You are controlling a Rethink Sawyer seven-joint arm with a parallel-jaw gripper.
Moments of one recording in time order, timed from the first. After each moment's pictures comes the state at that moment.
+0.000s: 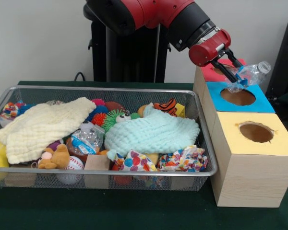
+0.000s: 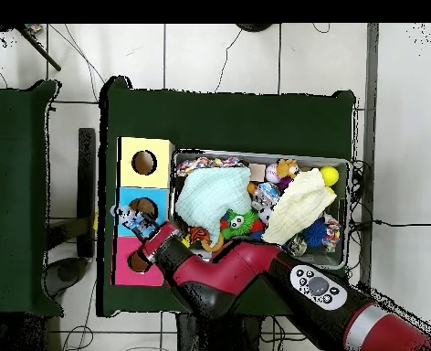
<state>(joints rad) -0.74 -0.55 0.76 2.15 -0.96 -0.40 1.57</state>
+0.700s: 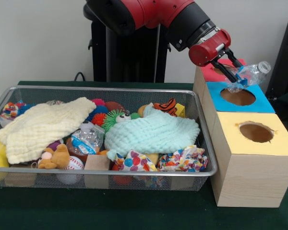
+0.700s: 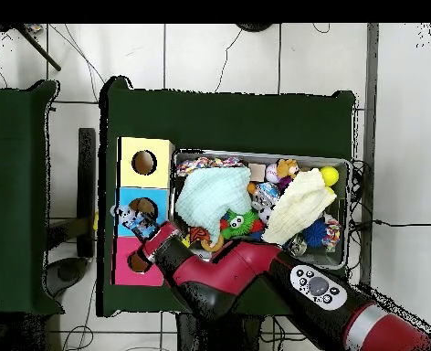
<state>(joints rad) -0.74 -0.55 0.76 2.15 -0.96 -0.41 1.57</state>
